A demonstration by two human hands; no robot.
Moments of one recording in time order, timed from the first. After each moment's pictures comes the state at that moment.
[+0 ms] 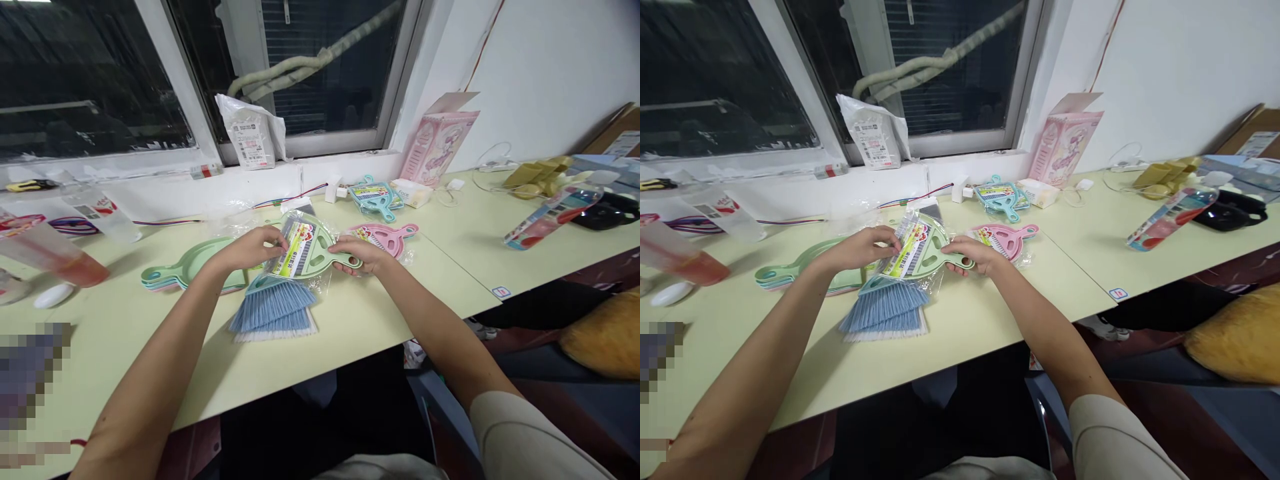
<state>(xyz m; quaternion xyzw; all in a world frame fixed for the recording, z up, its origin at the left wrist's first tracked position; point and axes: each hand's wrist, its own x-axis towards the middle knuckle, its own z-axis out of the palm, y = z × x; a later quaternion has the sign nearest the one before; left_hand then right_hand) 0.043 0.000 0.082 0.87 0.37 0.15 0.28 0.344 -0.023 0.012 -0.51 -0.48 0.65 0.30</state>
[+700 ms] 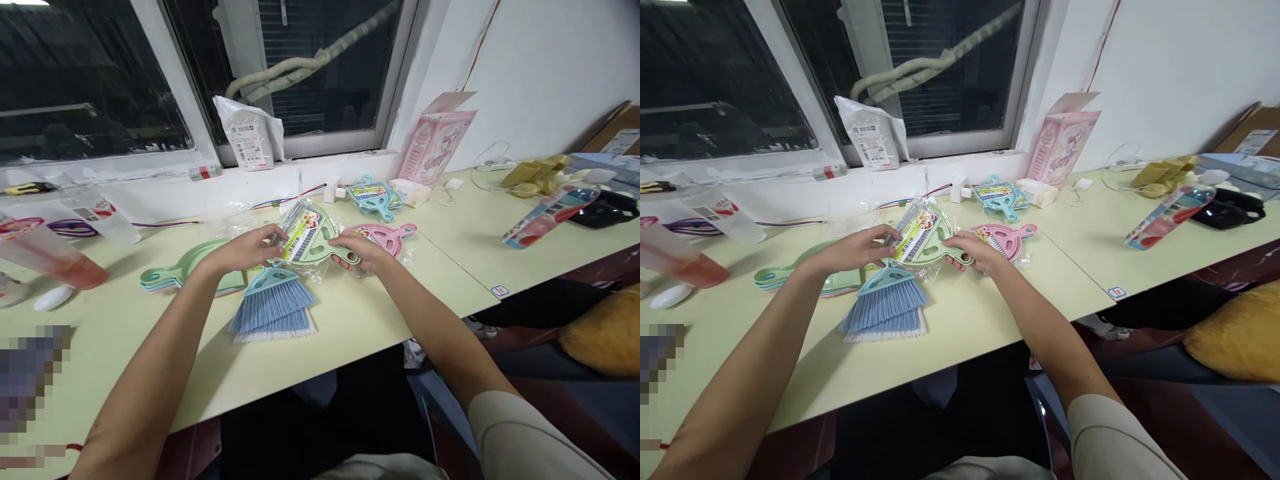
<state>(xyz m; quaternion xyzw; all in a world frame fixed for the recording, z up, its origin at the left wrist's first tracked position) 0.040 -0.011 0.089 0.80 0.43 0.15 0.40 0.345 -0.022 0.013 -0.46 -0.53 0.62 0.36</state>
